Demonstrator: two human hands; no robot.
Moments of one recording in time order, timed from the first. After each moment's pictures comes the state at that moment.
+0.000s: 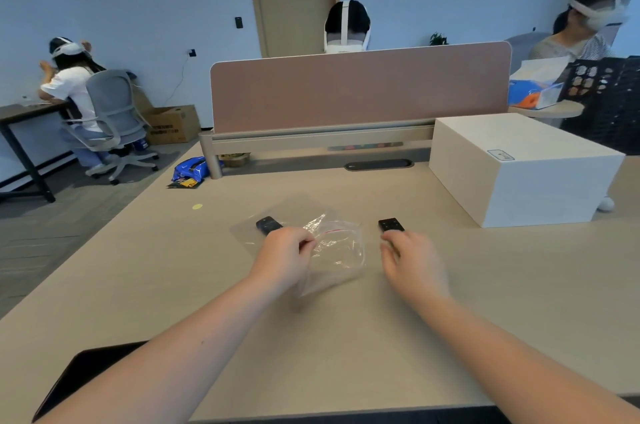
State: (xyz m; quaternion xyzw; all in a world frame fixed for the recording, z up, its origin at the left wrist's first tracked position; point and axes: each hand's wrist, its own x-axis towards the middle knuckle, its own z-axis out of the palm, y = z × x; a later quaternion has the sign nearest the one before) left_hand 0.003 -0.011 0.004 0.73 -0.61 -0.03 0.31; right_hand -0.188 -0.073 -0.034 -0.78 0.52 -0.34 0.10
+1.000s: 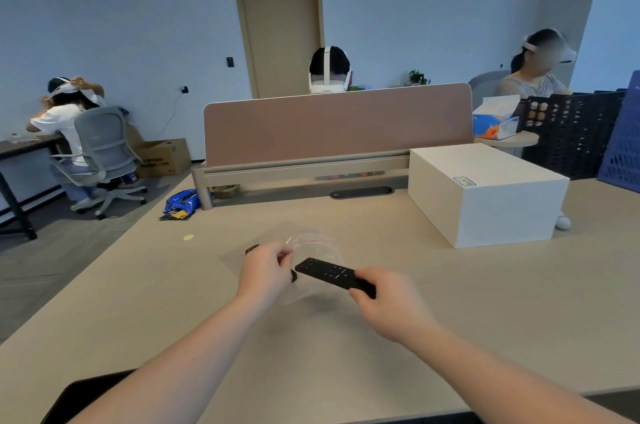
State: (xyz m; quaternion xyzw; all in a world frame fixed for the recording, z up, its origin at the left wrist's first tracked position) left_hand -0.001 -0.009 0.017 0.75 -0.53 -0.04 0.40; right_hand -0.202 -0.010 0.019 -0.81 0.48 -0.26 0.22
